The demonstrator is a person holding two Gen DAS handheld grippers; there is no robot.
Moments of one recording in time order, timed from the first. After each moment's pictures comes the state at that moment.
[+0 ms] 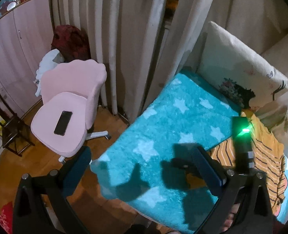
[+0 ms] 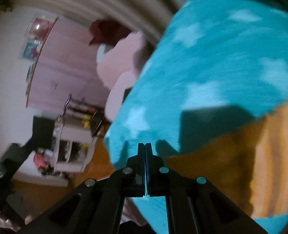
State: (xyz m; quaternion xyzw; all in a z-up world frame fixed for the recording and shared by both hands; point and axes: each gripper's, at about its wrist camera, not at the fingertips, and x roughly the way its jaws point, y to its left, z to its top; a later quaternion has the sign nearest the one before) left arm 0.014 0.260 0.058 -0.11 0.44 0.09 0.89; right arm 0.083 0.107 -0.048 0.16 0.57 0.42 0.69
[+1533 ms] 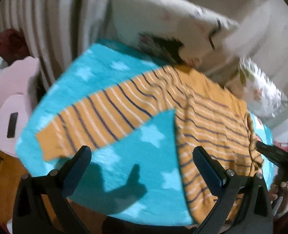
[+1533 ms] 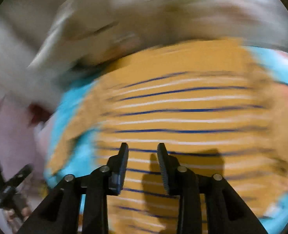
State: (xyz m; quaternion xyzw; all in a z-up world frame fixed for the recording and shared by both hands) left arm 0.023 0.078 0.014 -0.09 0.50 -0.09 0.86; right arm -0.043 -0.302 -0.004 0.24 0.47 0.02 0.85
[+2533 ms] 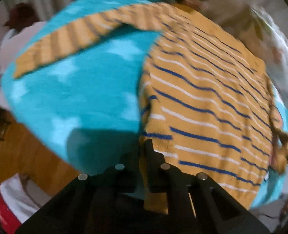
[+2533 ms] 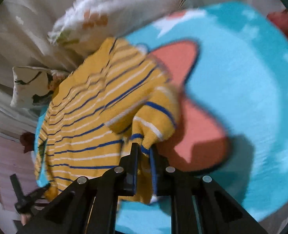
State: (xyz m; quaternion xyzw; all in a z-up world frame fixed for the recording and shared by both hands) left arm -0.057 -0.010 -0.073 -0.08 0.59 0.00 0.81; right arm -0.163 -0.511 -0.079 0.33 0.45 -0.03 0.83
